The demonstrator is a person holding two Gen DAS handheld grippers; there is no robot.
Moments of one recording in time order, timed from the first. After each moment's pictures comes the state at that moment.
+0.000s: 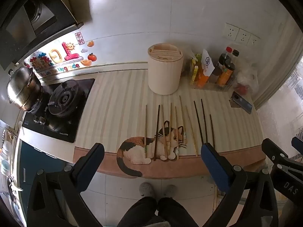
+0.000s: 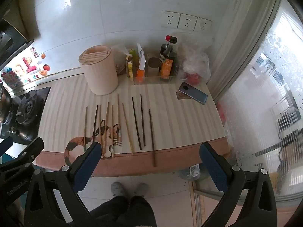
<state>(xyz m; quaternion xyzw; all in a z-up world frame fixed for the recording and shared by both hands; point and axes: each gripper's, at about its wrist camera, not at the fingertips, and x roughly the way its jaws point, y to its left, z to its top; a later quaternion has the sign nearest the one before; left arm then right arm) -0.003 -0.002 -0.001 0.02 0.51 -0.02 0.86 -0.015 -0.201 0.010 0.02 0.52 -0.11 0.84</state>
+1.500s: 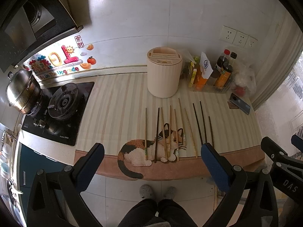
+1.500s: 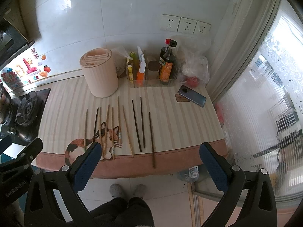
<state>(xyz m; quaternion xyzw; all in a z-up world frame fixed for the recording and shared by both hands) 0.002 -0.006 0.008 0.02 0.51 -0.02 0.86 -0.014 -0.201 0.019 0.01 0.52 -0.12 0.85</state>
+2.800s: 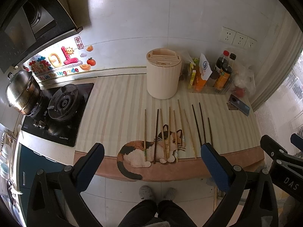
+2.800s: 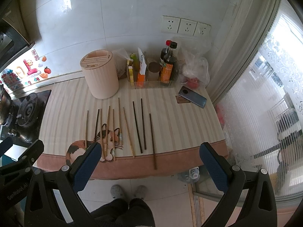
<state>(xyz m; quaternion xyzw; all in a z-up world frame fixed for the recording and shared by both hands) 0.005 -0.007 0.010 0.02 0.50 -0.02 0.86 -0.013 -0.196 0.025 0.02 0.51 -0.11 0.85</state>
